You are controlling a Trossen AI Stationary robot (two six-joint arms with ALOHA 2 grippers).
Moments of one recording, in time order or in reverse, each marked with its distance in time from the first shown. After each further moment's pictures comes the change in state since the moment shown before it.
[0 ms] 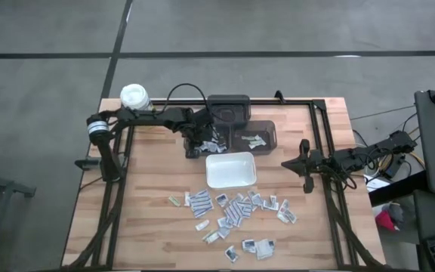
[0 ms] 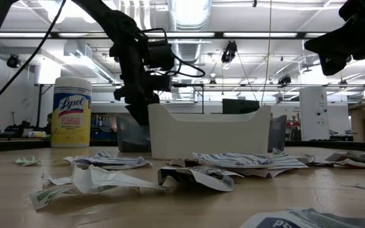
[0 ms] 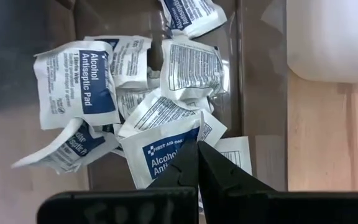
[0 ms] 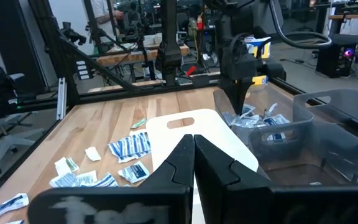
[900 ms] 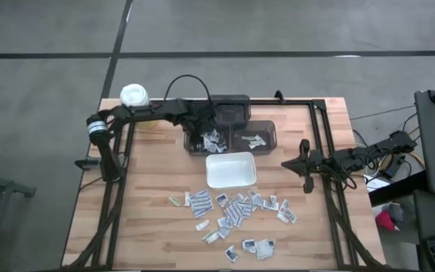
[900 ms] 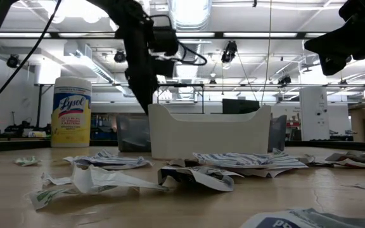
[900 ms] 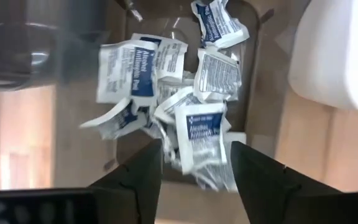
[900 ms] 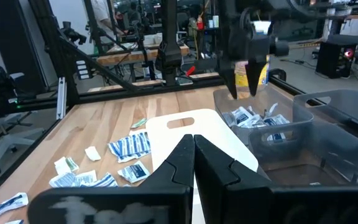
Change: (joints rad) left arm 0.000 -0.001 0.187 -0.221 -0.056 -0.161; right arm 0.000 0.000 0.000 0.000 0.000 -0.003
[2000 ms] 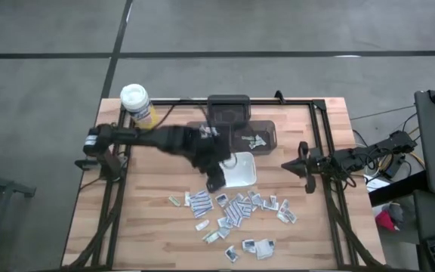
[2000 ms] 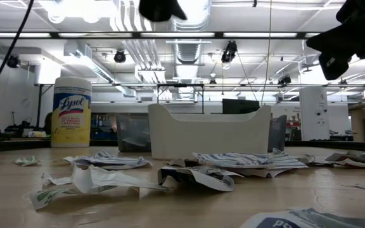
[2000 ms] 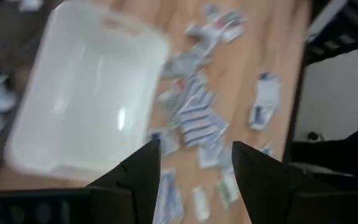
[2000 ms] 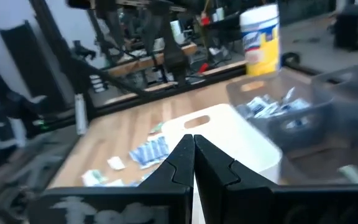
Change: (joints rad) left arm -0.472 -0.011 0.426 -0.108 0.112 -0.800; right arm 0.000 0.000 0.000 0.009 -0.038 0.171
